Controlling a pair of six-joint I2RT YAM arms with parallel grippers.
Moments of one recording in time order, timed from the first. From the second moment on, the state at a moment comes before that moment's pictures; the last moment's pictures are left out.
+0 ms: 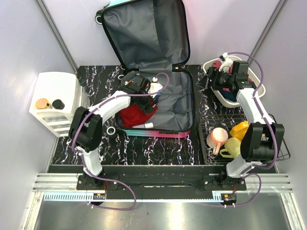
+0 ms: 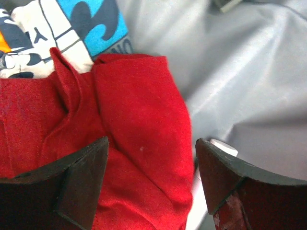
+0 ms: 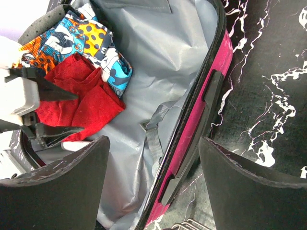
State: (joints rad) left arm -0.53 1.83 1.43 -0.56 0.18 0.33; right arm -0.04 1.62 1.36 -0.35 -0.67 0.21
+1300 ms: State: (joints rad) left arm -0.43 1.67 1.24 -0.31 0.73 0.15; right arm 0.27 1.82 1.19 0.09 -1.01 0.71
